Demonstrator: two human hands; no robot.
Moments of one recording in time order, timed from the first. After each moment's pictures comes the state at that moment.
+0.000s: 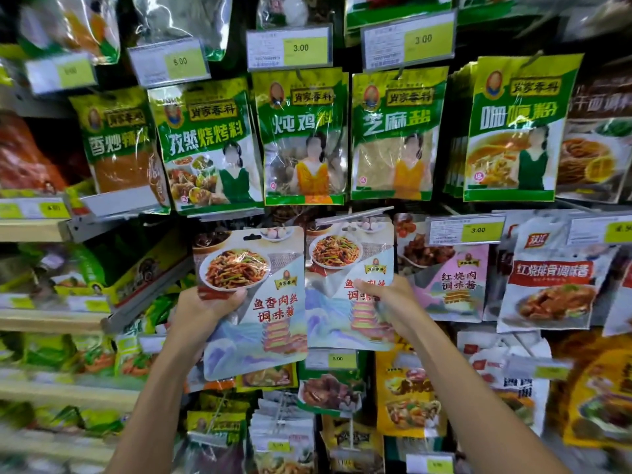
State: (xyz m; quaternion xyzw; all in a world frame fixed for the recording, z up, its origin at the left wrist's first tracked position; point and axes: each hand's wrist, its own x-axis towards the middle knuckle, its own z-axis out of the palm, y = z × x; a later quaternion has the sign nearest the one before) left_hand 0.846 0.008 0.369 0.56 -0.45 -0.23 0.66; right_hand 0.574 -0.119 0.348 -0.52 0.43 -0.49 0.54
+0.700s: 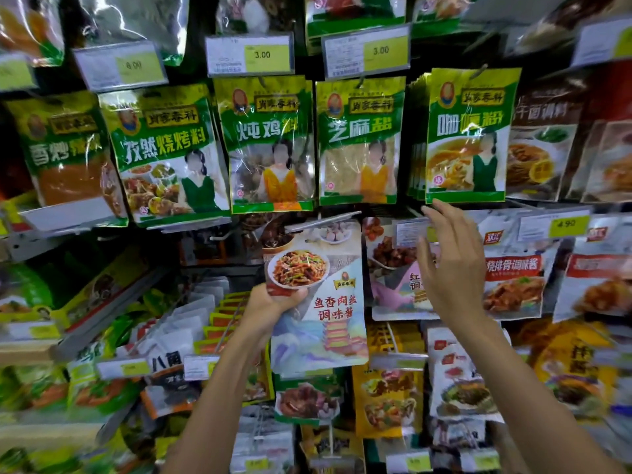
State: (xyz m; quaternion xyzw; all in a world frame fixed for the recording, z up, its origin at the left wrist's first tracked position) left_hand 0.754 -0.071 0.355 0.46 -0.49 -0.43 0.60; right_hand 0.484 -0.067 0.413 -0.65 0.45 -0.56 -0.26
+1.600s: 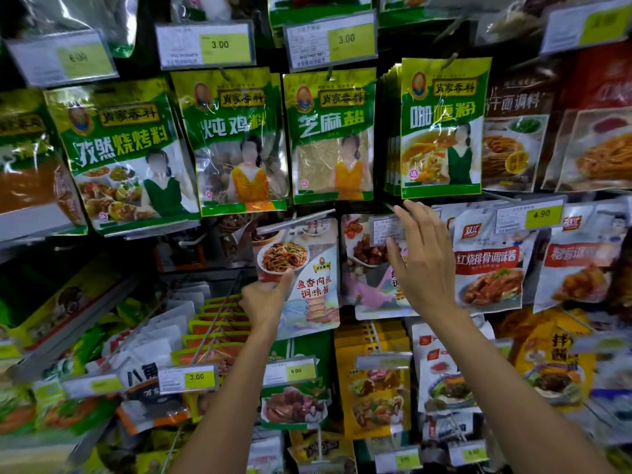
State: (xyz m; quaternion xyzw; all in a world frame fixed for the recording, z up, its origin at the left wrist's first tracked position) left_hand 0.709 -0.118 0.349 0.66 -0.38 -0.18 0.62; right_hand 0.476 -0.107 0.392 -0.65 0.44 -0.52 -0.35
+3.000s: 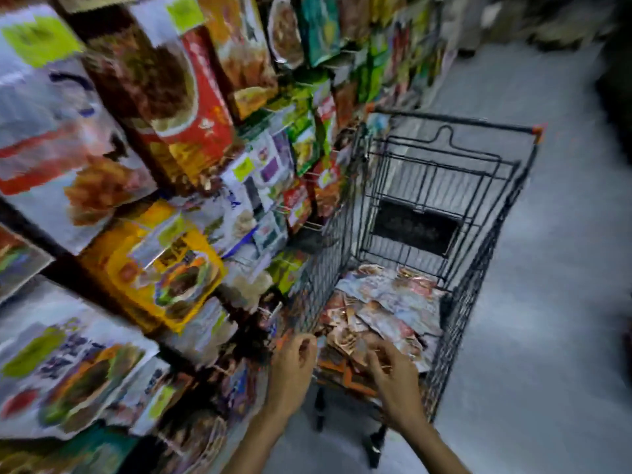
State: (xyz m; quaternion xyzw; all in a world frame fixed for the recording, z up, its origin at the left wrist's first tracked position) left_hand 0.223 0.065 0.104 0.31 -0.84 -0.43 0.11; right_hand 0.141 0.222 0.081 -0.13 0.86 -0.47 0.14
